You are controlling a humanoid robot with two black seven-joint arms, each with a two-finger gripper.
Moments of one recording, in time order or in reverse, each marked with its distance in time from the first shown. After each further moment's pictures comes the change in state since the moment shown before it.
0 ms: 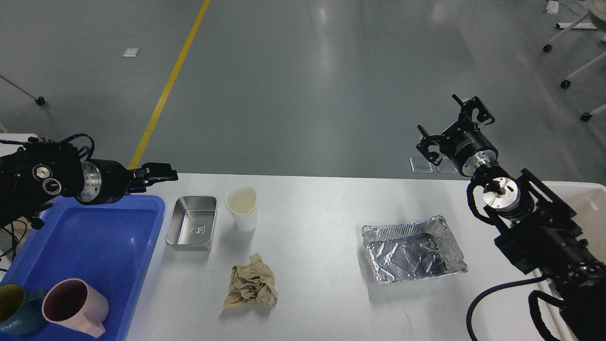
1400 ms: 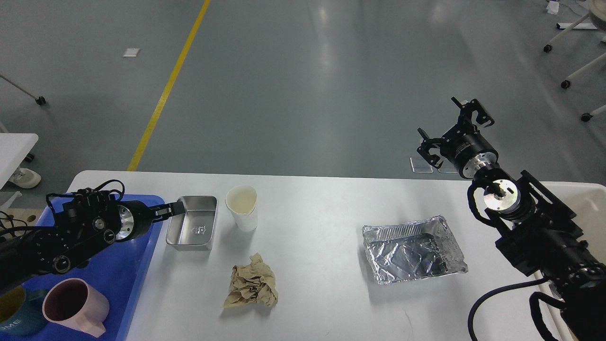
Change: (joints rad) left arm 0.126 -0.265 0.075 0.292 0.146 0.218 -0.018; right arm -0.006 -0.003 -0.002 -0.001 -0.027 0.000 0.000
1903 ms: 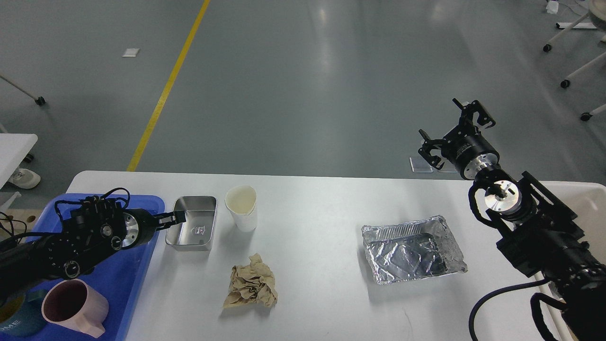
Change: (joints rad) left arm 0.013 -0.038 0.030 0.049 0.000 -0.003 0.000; right arm -0.005 -0.003 0.000 0.000 0.000 0.000 -0.001
